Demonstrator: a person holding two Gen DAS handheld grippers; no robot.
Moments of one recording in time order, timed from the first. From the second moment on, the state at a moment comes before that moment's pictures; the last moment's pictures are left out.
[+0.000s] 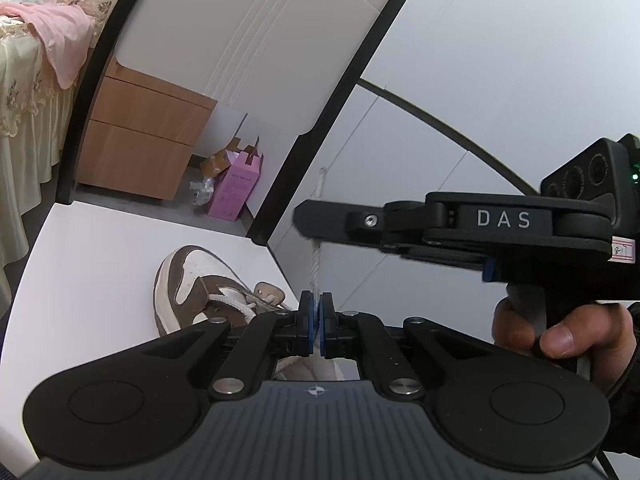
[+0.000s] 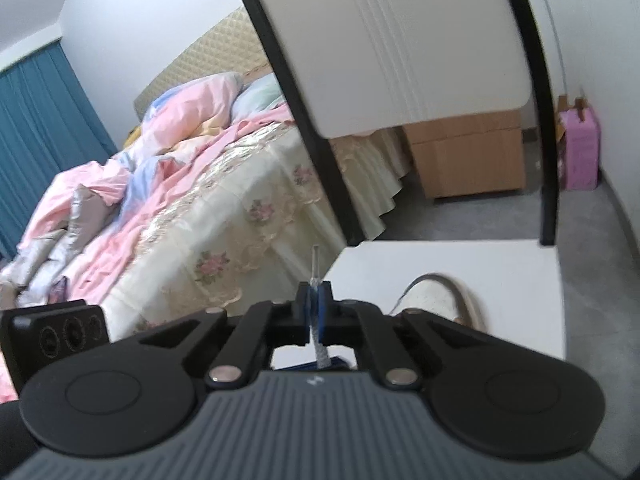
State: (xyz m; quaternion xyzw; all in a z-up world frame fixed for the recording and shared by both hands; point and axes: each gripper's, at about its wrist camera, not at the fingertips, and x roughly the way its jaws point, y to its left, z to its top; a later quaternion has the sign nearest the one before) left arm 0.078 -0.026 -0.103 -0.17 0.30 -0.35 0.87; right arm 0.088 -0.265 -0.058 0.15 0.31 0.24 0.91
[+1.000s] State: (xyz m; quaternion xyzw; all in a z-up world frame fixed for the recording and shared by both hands) left arm 0.121 -0.022 -0.137 -0.10 0.36 -0.24 0.89; right arm 0.156 -0.183 -0.093 -0.49 0.34 0.26 0.76
